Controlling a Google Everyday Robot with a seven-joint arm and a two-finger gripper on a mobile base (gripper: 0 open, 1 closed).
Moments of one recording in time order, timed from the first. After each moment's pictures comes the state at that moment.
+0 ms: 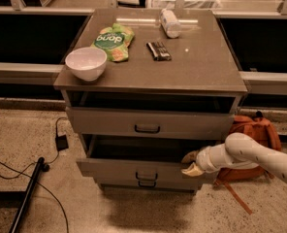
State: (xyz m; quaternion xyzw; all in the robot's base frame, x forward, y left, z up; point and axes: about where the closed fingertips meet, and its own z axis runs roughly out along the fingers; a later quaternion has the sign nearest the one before) arm 0.572 -0.189 0.438 -0.62 0.70 0.16 0.31
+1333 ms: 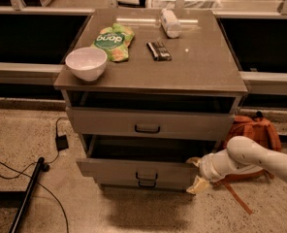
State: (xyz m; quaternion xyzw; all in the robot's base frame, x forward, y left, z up) arm 0.524 -0.196 0.431 -0.64 0.70 0.19 0.25
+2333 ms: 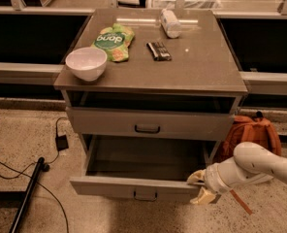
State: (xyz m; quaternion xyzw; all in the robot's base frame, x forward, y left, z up) arm 0.456 -0.191 0.458 -0.66 0.69 0.22 0.22
